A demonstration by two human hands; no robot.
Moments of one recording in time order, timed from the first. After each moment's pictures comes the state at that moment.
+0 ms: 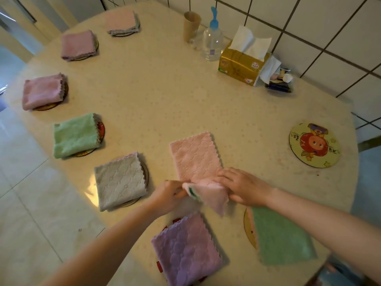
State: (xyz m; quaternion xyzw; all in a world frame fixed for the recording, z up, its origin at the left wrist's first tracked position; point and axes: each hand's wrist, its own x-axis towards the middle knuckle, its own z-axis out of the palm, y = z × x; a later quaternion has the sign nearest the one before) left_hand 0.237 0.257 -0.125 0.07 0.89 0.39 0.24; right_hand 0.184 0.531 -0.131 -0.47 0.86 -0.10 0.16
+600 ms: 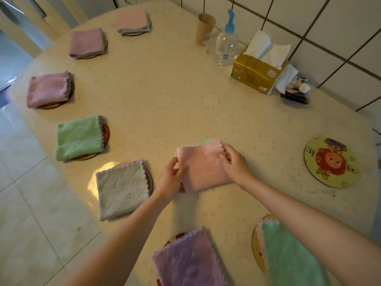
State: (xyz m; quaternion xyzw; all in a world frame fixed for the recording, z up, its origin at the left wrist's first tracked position) left_hand 0.182 0.264 -0.119 -0.24 0.70 0.65 0.18; right_hand 0.117 0.457 -0.132 0.01 0.88 -0.43 0.17
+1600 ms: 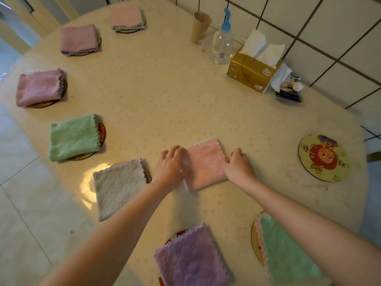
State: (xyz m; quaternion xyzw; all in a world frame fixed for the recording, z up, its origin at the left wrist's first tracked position) left_hand 0.156 0.248 -0.136 -0.01 0.96 0.23 0.16; right_hand 0.126 0.451 -0.121 0.14 0.95 -0.19 0.20
